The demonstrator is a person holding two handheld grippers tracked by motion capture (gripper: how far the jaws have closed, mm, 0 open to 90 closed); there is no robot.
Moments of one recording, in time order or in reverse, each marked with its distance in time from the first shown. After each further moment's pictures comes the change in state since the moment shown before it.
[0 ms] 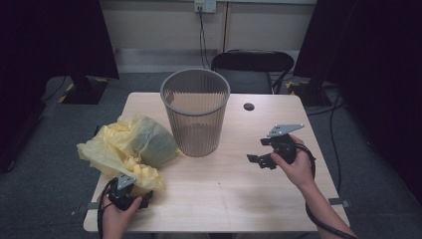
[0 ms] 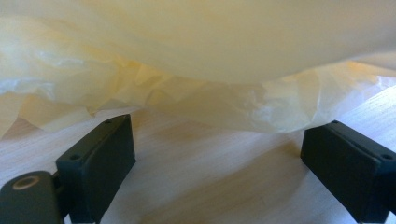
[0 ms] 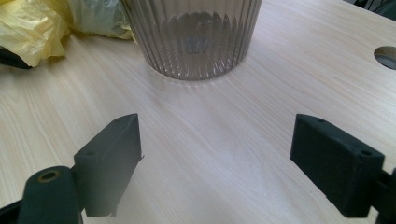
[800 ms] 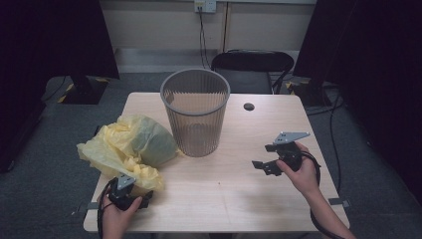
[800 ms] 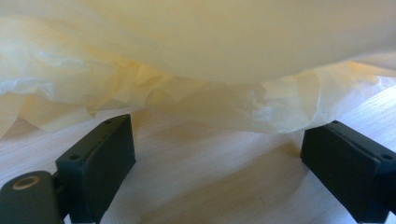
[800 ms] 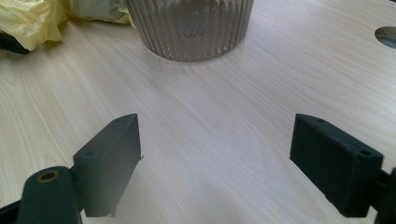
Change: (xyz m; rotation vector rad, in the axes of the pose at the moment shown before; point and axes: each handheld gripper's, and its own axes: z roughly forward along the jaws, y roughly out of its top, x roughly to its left) left arm 0.000 0.000 0.000 0.000 0.000 0.000; right arm -0.005 -0.028 -0.004 -0.005 0.004 0.012
